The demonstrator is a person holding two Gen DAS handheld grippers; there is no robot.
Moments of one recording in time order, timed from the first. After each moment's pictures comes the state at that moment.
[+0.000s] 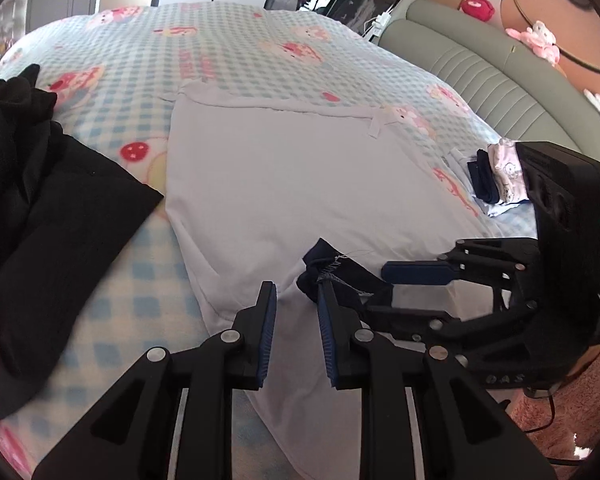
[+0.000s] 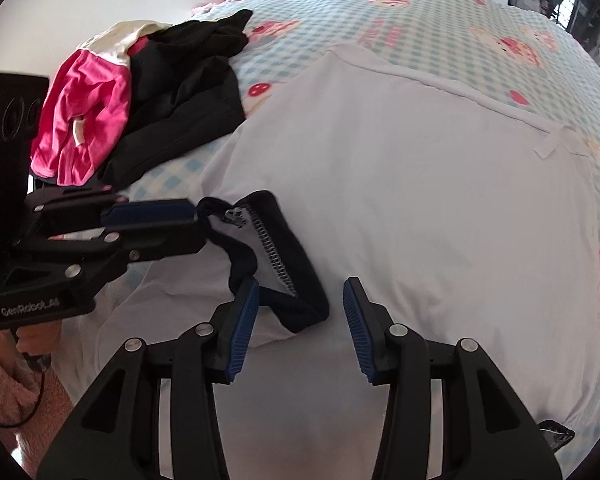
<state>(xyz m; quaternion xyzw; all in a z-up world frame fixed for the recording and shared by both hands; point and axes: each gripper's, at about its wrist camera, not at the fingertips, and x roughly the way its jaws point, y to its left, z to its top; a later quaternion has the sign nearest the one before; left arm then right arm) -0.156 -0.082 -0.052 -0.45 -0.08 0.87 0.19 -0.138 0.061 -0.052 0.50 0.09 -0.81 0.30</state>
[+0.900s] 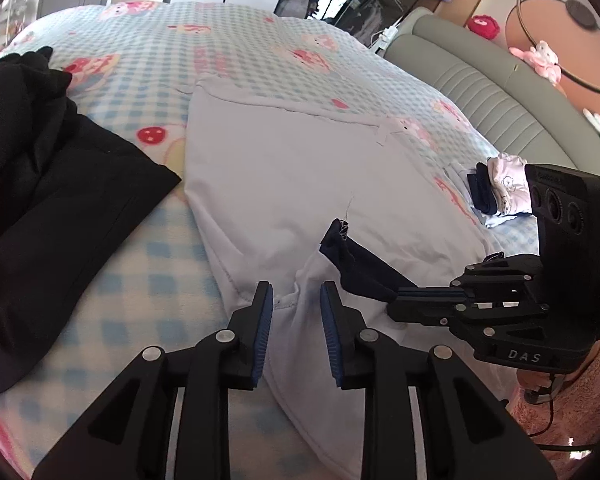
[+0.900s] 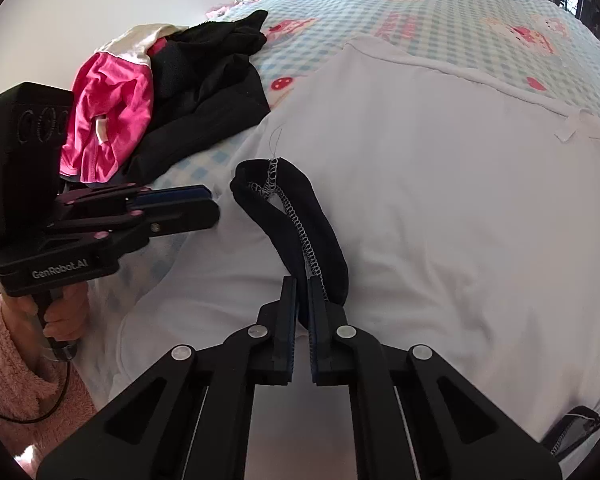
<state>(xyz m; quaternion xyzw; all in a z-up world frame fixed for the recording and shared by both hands) -0.142 -0.101 -0.063 -0.44 -0.11 0.87 0.20 -0.133 0.067 -0.055 0.50 0.05 -0.80 0.33</state>
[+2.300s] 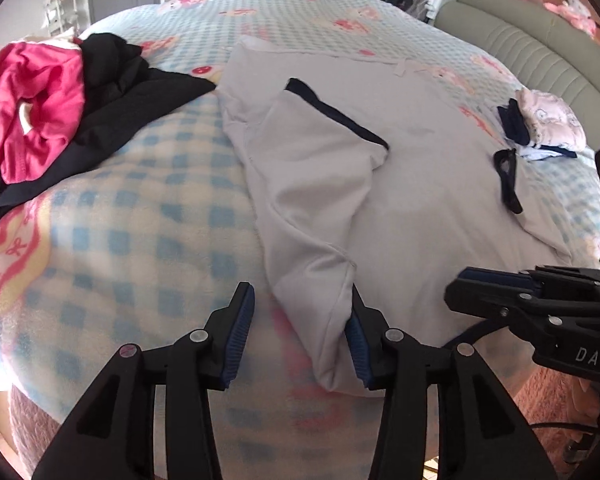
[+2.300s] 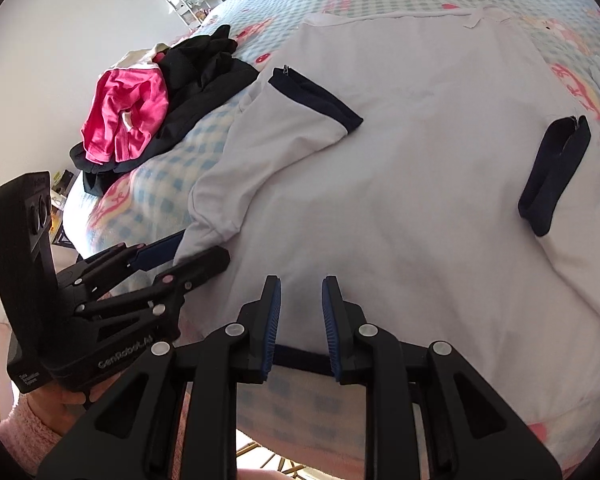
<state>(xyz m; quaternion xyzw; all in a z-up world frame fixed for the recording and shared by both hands) 0.002 -0.056 -0.062 -0.47 -0.06 0.88 0.03 -0.005 0.120 -0.061 0.53 -0.06 -0.80 0.26</state>
